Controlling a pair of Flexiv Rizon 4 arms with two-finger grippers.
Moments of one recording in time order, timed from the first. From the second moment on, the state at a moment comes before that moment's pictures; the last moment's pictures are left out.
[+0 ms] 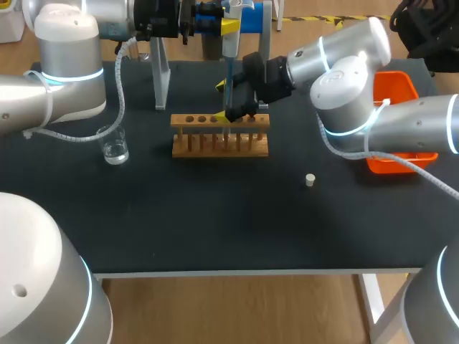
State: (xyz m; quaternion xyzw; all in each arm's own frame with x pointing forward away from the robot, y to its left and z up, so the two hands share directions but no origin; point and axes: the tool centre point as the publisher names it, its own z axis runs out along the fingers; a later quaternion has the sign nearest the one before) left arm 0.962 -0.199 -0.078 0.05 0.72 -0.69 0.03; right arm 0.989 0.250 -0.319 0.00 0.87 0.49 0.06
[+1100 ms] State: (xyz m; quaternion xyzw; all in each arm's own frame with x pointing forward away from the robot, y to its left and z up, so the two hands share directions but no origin) left arm 0.962 -0.199 -0.078 0.05 0.72 -0.69 0.03; right arm 0.985 0.254 -0.321 -0.01 0.87 0.49 0.06
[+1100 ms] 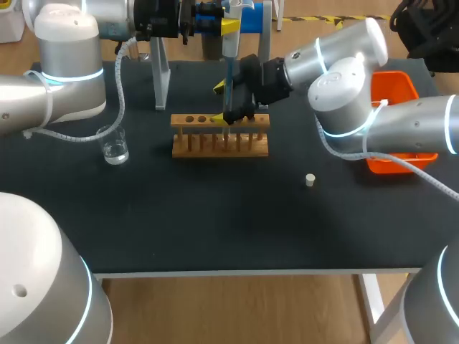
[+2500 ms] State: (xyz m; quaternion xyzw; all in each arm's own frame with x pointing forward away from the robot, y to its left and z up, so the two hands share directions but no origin) left arm 0.952 -0.207 -0.050 0.06 0.73 -0.68 0.05; right arm 0.985 0.255 -0.321 -0.01 0.87 0.49 0.06
